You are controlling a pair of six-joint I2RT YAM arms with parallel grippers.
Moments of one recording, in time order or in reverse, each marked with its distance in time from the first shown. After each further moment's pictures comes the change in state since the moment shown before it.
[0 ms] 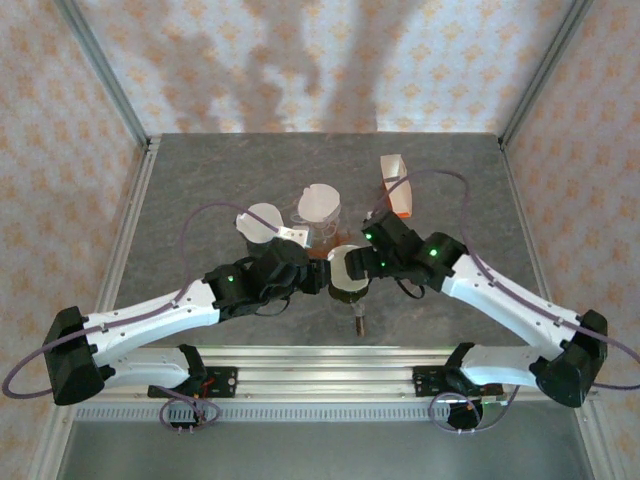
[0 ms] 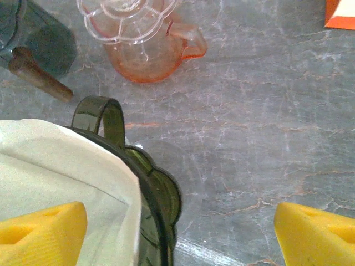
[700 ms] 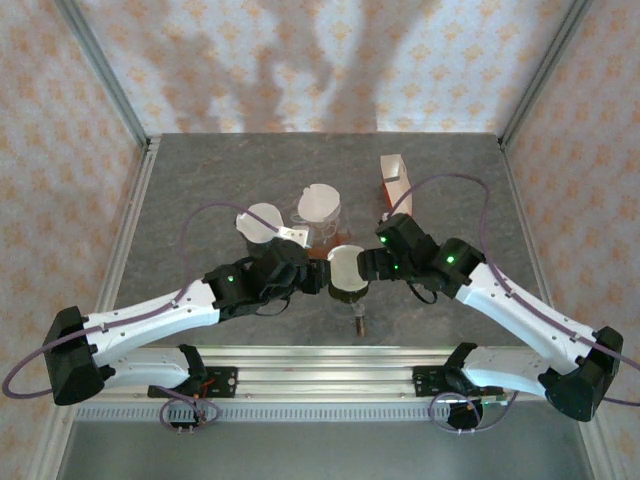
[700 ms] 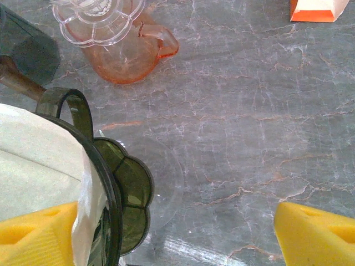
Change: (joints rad) left arm 0.000 0.000 0.000 0.000 0.000 0.000; right arm -0.031 -0.080 -0.040 -0.032 0.016 0.021
